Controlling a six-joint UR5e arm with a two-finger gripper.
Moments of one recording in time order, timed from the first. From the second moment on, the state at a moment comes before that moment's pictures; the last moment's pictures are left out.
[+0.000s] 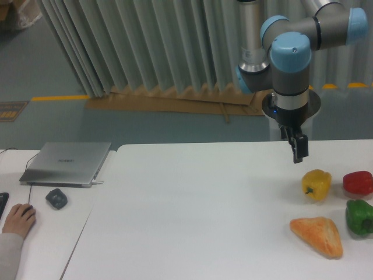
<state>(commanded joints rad) 2.34 -1.68 -1.54 -1.50 1.58 1.45</state>
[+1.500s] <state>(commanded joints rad) 2.41 -1.65 -1.56 -1.45 1.58 1.14</state>
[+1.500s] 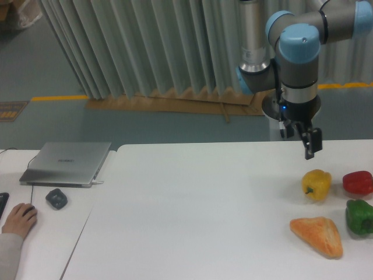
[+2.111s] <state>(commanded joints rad) 2.52 -1.59 -1.73 -1.40 1.58 0.87</state>
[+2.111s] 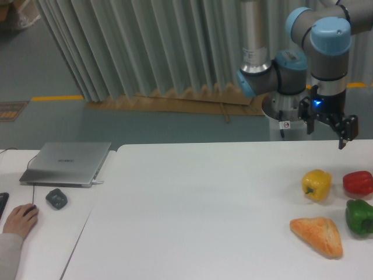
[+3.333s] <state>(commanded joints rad) 2.44 -1.76 -1.73 -1.30 1.61 0.93</state>
